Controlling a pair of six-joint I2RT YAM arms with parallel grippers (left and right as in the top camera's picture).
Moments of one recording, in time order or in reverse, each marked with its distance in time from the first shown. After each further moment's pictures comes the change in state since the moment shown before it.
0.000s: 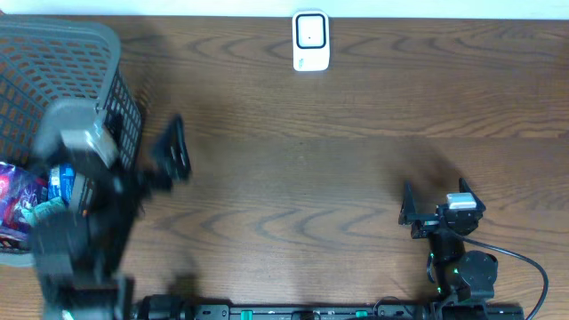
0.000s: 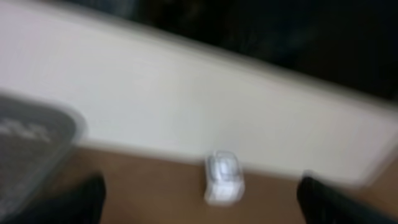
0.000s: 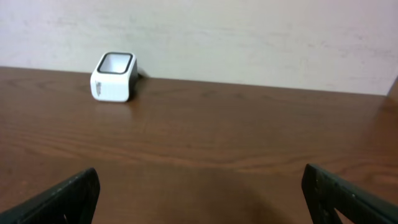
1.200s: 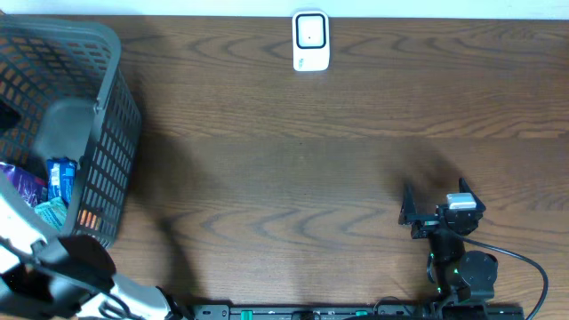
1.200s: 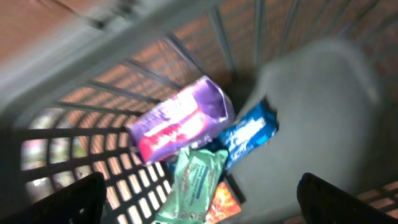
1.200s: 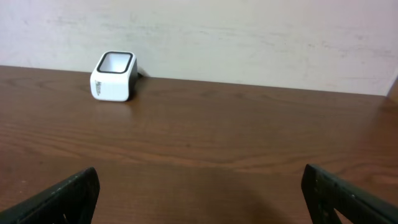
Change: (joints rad) left arm 0.632 1.090 1.056 -1.098 -0.480 0.046; right arm 0.000 0.000 0.000 0.000 0.000 0.000
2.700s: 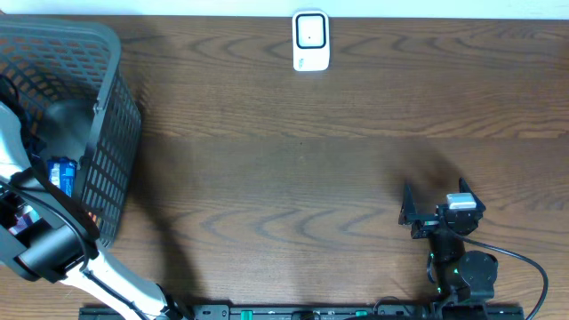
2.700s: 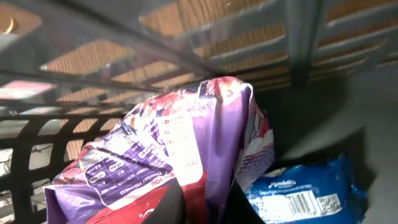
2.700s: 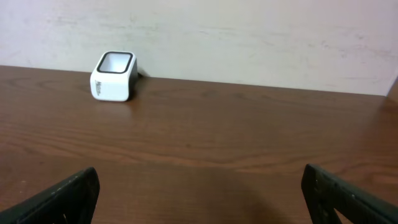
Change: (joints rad) left arm -0.004 0.227 -0.334 0.286 -0.209 -0.262; right arm 0.000 0.000 0.000 0.000 0.000 0.000
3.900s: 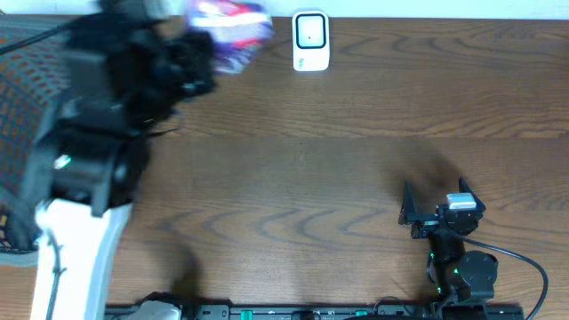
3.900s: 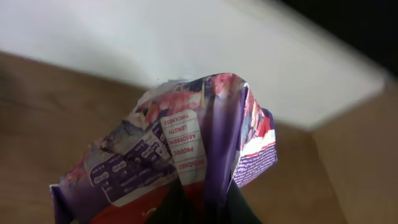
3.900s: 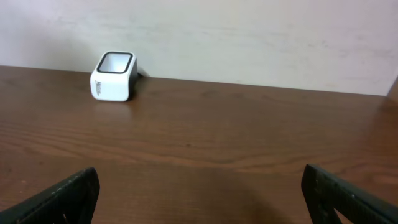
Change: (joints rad) left arm -0.854 -0.719 0.003 0.333 0.703 -0.009; right arm 0.000 0.000 0.000 0.000 0.000 0.000
